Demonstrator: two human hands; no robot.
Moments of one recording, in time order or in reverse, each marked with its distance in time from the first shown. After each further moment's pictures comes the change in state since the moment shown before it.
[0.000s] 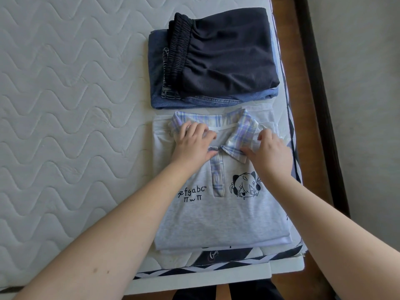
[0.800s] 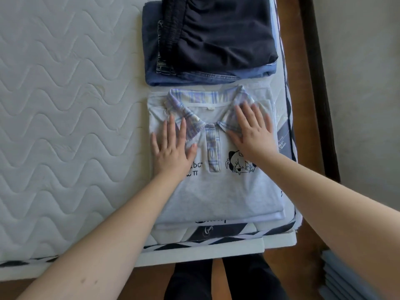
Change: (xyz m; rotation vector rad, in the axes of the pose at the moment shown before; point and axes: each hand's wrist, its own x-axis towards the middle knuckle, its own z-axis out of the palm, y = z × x) left_hand -0.085 0.009 0.035 -0.010 -0.074 -0.431; right_hand -0.002 0.017 0.040 -0.022 -0.053 -0.393
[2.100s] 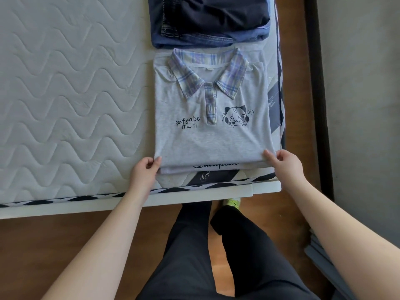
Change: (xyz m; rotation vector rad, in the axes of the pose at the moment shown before) left_hand -0.185 -0.068 -0.007 -1.029 -0.191 -0.688; right_hand -0.211 0.046 -0.003 0.768 -0.120 0.688
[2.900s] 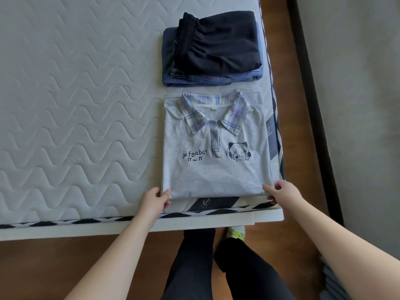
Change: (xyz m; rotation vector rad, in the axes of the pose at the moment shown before) left_hand -0.022 0.008 0.013 0.034 -0.049 -0.107; right_hand 0.018 0.014 0.000 -0.089 -0.155 0.102
